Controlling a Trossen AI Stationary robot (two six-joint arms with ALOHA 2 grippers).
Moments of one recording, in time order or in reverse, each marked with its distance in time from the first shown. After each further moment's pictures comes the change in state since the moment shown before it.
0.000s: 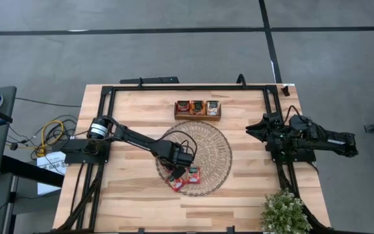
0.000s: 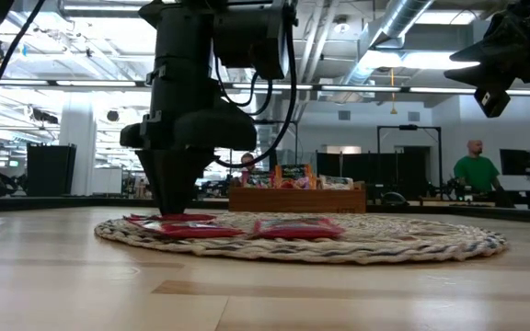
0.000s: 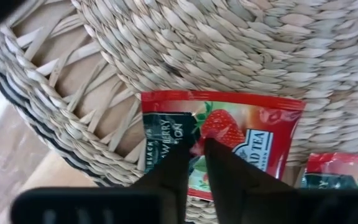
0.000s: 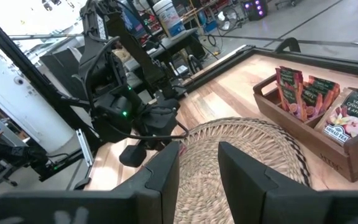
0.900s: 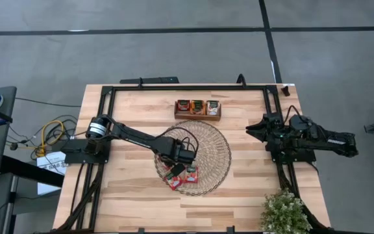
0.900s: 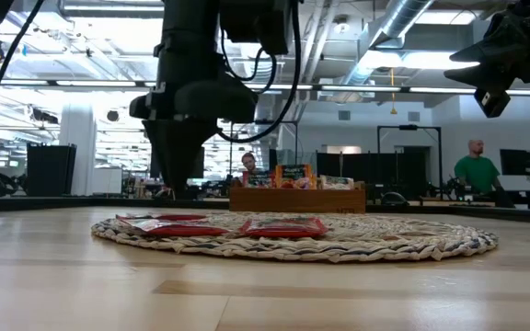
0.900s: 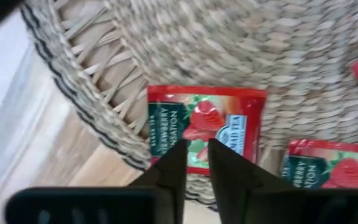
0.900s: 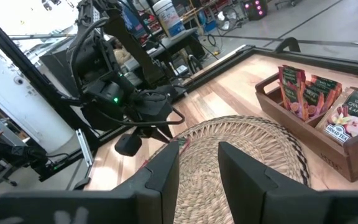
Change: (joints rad) left arm 0.006 -0.024 0.112 -0.163 -0.044 0.049; right arm 0.000 0.000 0.000 0.000 0.000 0.000
